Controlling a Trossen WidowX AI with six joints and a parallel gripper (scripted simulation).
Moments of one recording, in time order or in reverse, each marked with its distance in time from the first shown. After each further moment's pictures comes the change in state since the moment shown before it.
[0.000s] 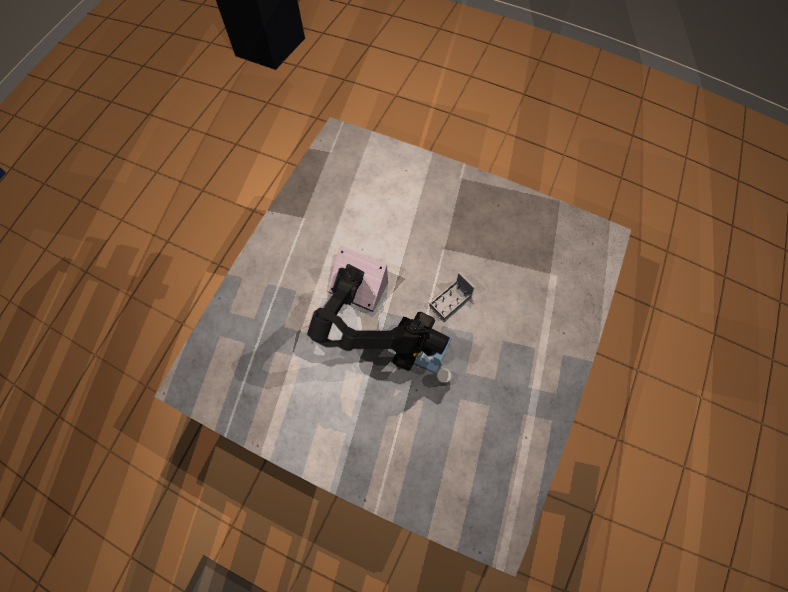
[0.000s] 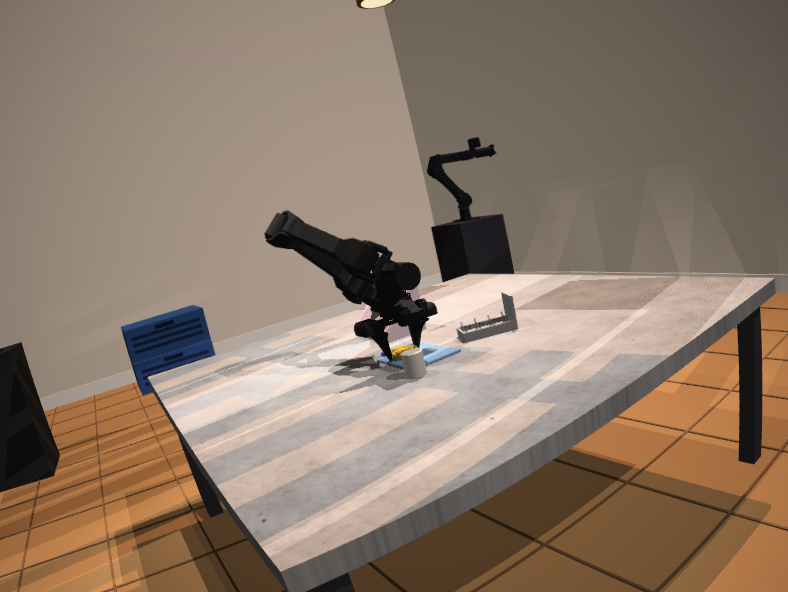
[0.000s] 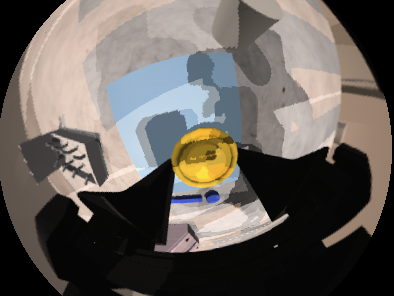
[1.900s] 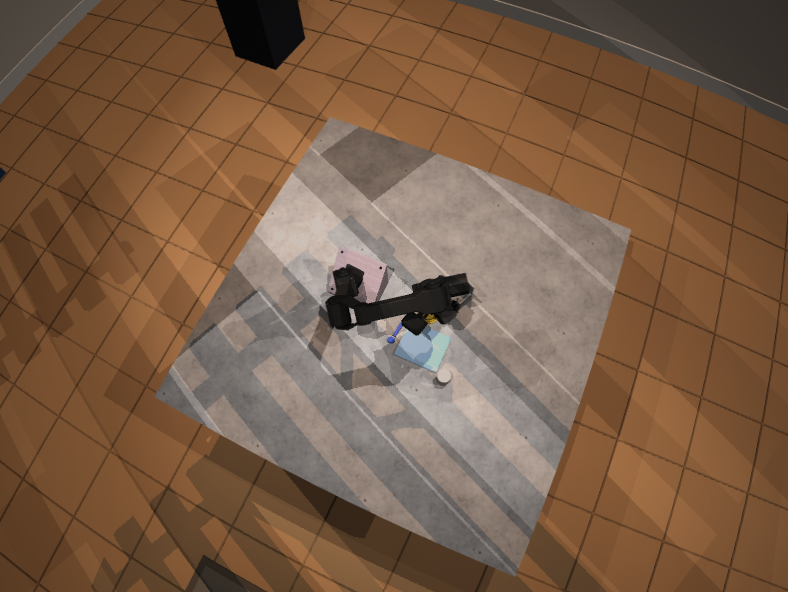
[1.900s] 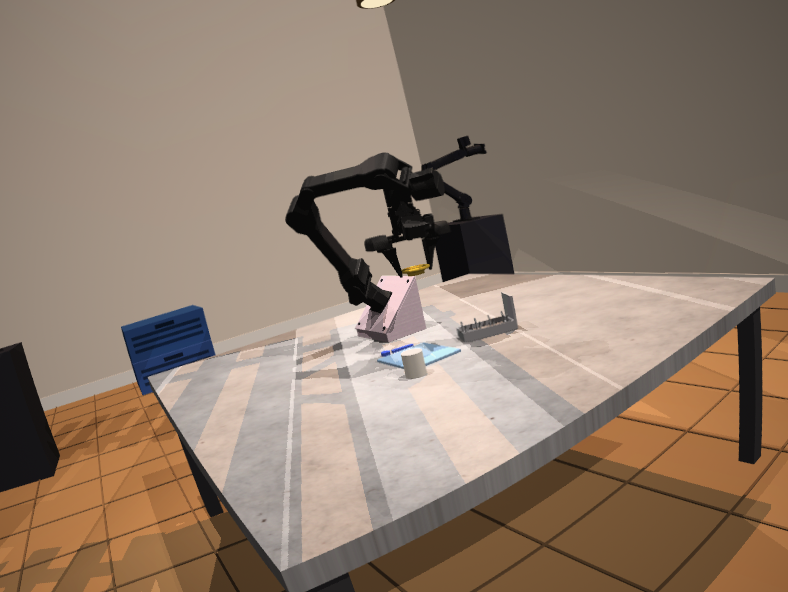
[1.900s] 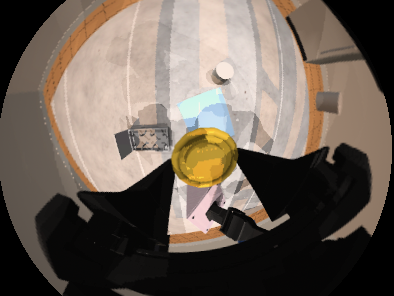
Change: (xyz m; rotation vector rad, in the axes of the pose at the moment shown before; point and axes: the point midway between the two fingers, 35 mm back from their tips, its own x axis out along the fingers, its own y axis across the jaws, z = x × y) arm -0.172 0.068 0.012 0.204 -0.013 0.019
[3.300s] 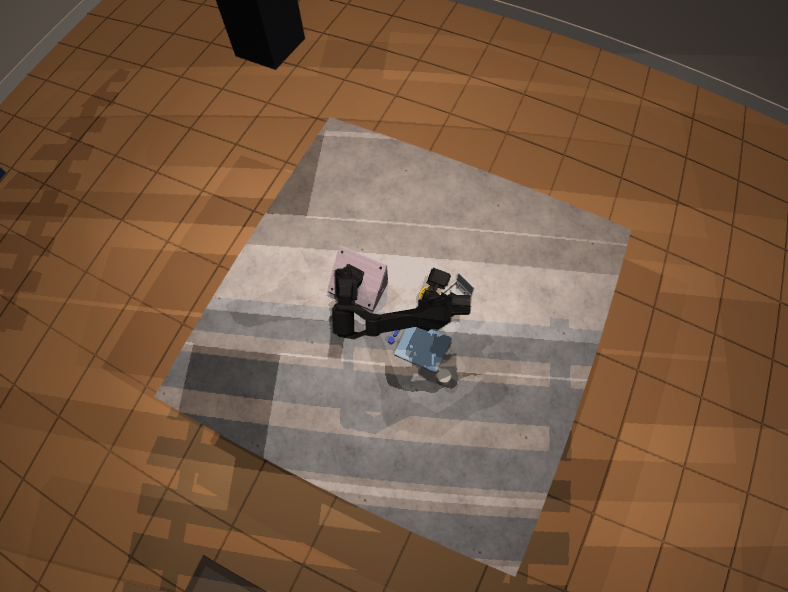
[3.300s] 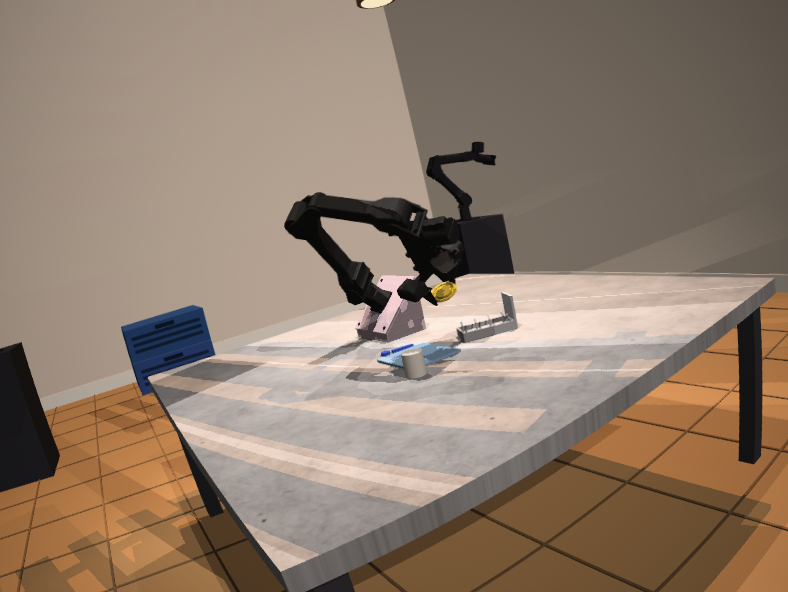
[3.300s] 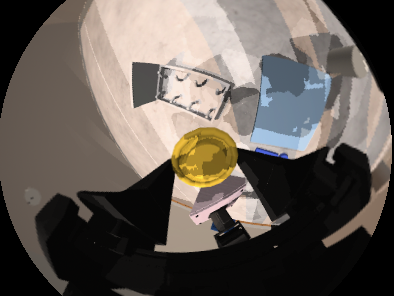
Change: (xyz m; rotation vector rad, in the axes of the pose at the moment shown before) arm 0.080 0.062 -0.040 -0.311 0.298 0.432
